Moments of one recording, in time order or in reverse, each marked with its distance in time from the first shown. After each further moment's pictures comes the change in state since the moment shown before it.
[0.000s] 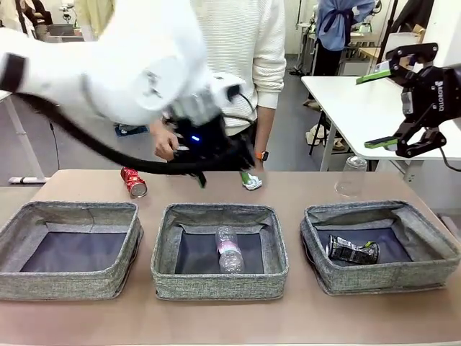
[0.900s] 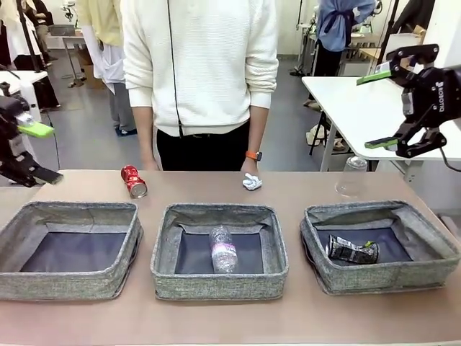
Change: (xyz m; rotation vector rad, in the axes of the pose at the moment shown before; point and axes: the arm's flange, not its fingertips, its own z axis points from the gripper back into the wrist) left arm -0.096 0.309 0.105 -1.073 0.107 0.092; right arm 0.000 0.000 0.000 0.000 0.000 0.000
